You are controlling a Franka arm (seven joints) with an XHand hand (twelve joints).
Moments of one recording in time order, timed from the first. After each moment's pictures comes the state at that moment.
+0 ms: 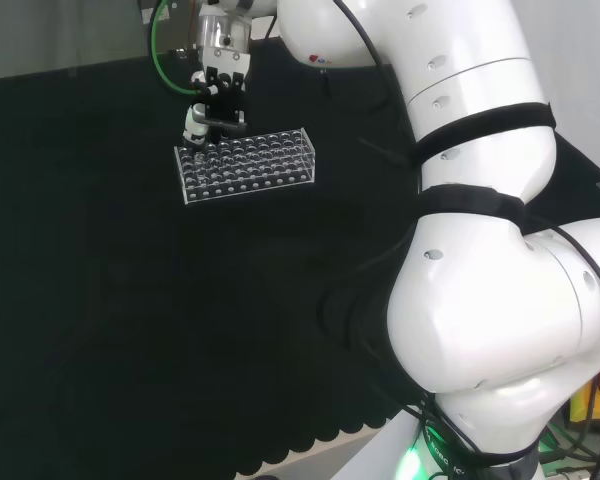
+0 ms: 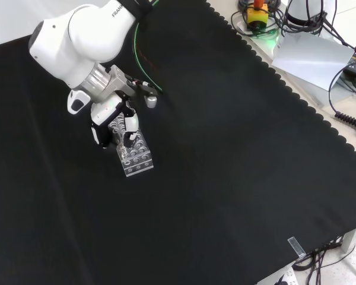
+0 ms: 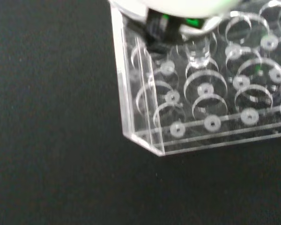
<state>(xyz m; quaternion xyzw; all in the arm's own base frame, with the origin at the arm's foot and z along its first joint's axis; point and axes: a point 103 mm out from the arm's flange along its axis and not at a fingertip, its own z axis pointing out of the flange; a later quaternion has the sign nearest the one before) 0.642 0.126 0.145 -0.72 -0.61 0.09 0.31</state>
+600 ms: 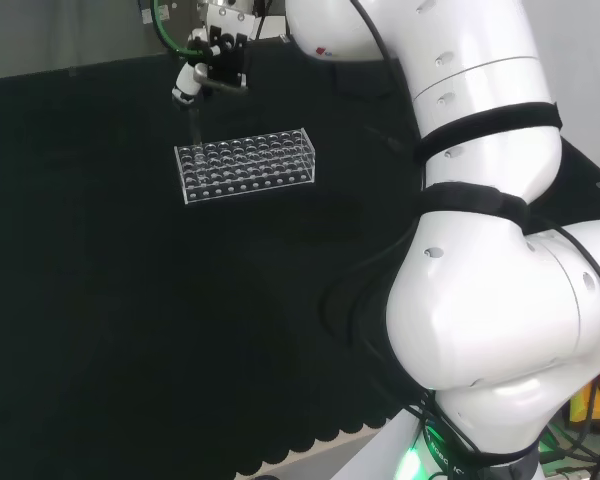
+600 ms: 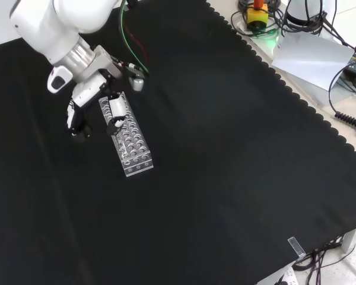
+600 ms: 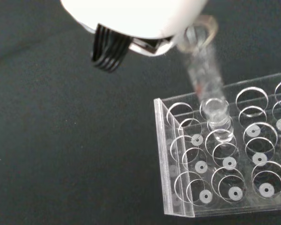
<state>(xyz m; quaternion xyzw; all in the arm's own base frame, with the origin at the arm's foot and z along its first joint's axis) 0.670 0.115 0.209 -0.71 -0.64 0.04 0.30</state>
